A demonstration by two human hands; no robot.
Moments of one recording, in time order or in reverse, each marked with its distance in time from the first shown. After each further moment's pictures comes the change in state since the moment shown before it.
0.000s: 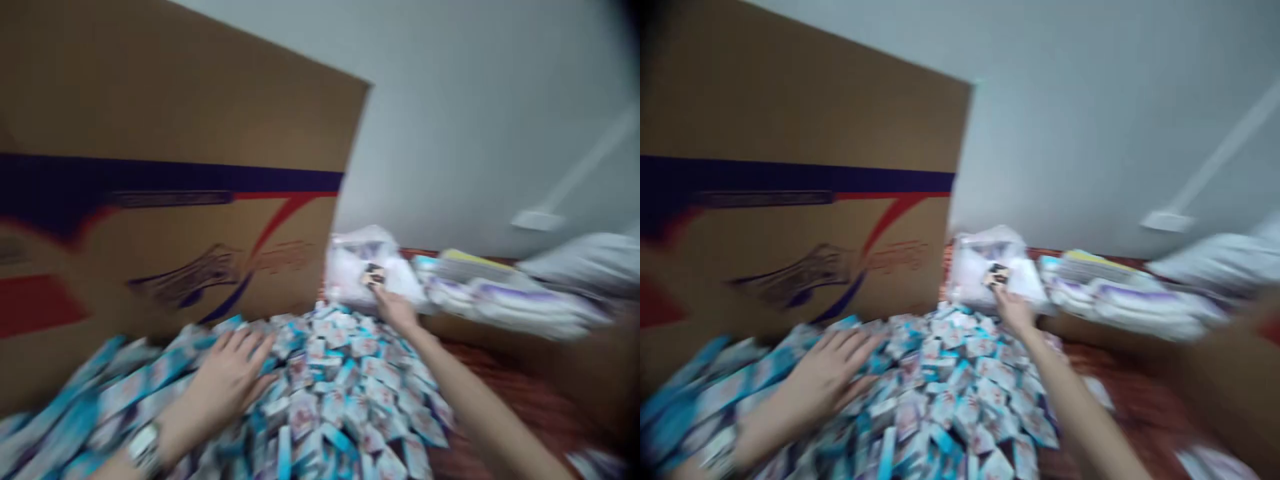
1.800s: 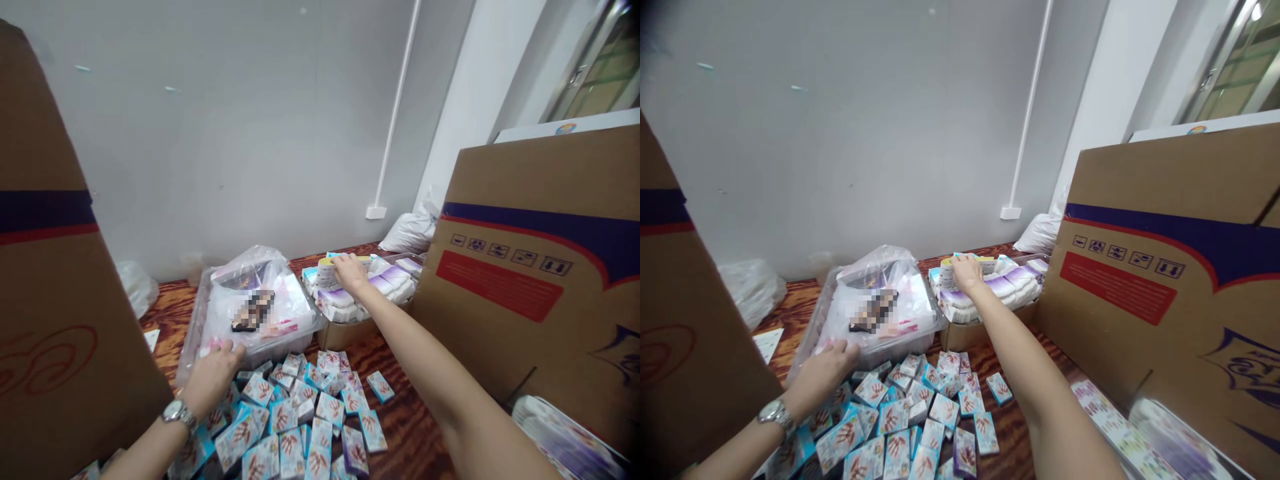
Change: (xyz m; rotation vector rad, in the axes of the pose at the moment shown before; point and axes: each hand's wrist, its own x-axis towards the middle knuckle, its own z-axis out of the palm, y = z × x) left_hand 0.264 0.118 0.134 0.027 -0.277 0.210; right_hand 0.006 0.247 -0.061 -0.212 0.155 0.399
